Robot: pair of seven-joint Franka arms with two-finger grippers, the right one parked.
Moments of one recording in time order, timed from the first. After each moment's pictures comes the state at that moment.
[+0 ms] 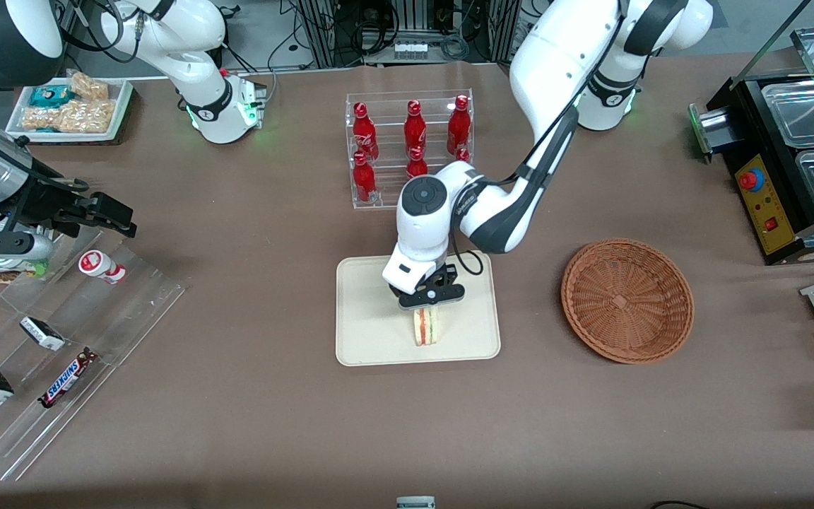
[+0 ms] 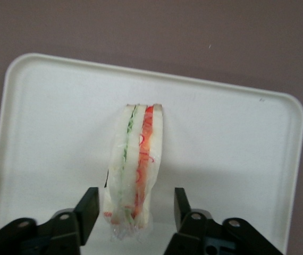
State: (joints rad) arm -0.72 0.67 -0.03 -1.46 0.14 2.27 -1.03
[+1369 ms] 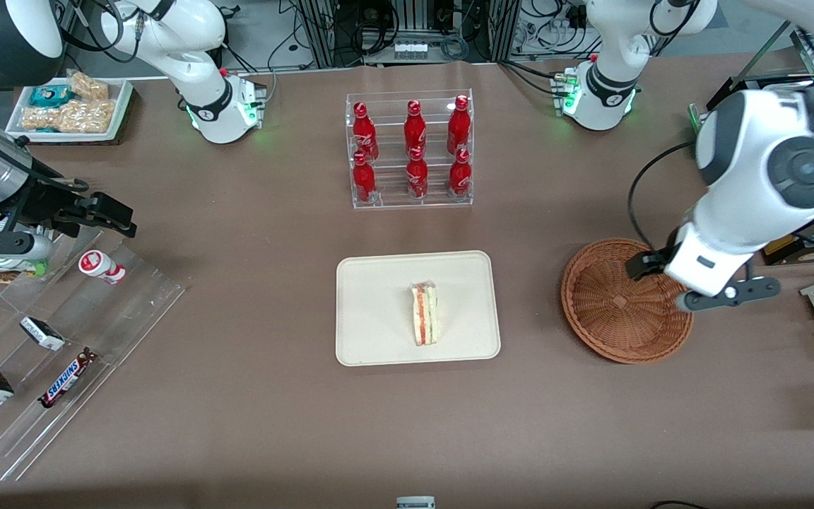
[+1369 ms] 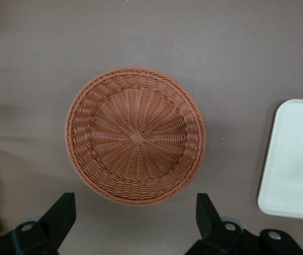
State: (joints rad) arm -0.16 0.16 -0.01 -1.67 0.07 1.78 -0.27
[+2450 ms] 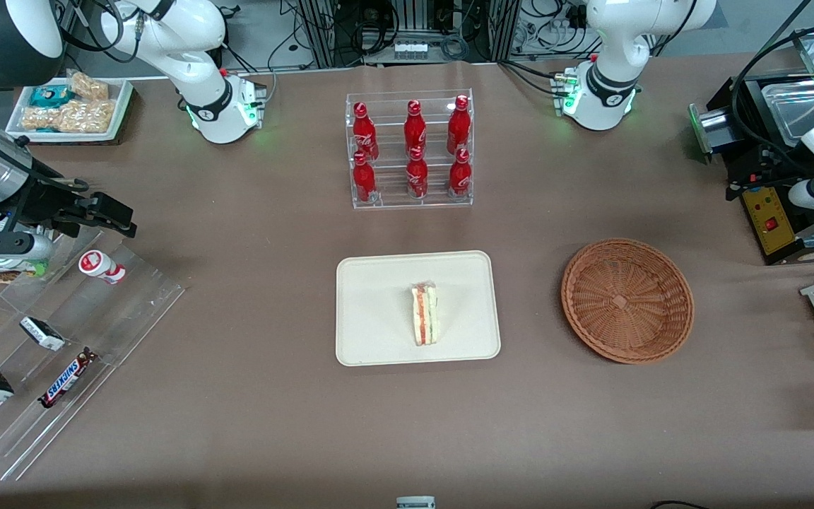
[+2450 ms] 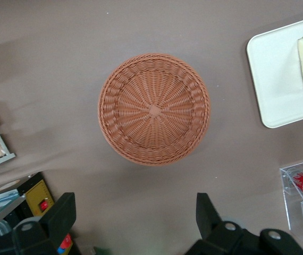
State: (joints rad) arm -0.04 -0.04 0.03 -1.63 -0.02 1.57 0.25
